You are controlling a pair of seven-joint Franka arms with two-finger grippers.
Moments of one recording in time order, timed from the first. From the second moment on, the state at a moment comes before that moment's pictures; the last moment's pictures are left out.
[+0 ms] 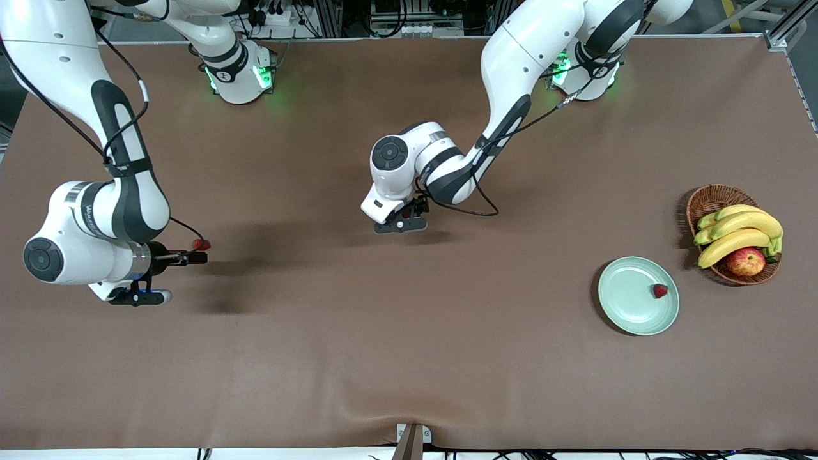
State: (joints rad) left arm -0.72 0.86 -0.24 -1.44 0.21 2.26 -1.11; right arm -0.01 0.52 -0.06 -1.74 0.11 1.98 -0.17
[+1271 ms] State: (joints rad) left arm -0.67 0.83 -0.23 -1.40 0.21 2.21 -1.22; right arm -0.05 0.55 -0.06 -1.89 0.11 2.13 -0.37
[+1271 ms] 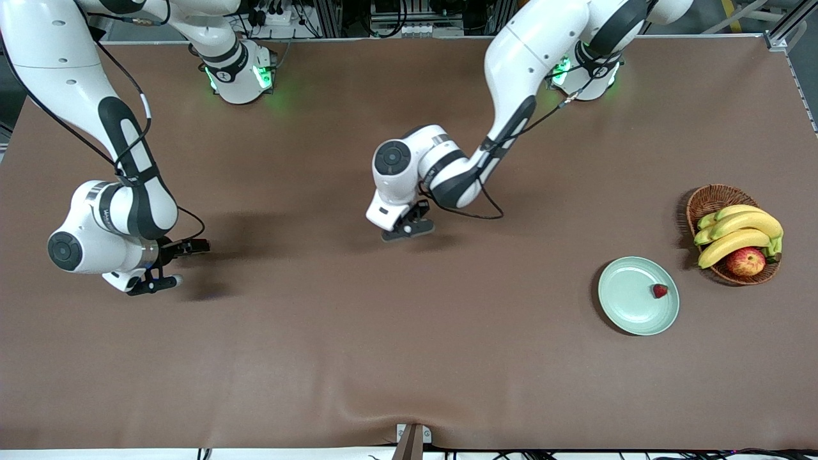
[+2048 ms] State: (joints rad) left arm -0.08 0.69 -0.19 -1.43 0.25 2.12 -1.21; right arm -0.05 0.56 -0.06 -1.92 0.11 2.13 -0.41
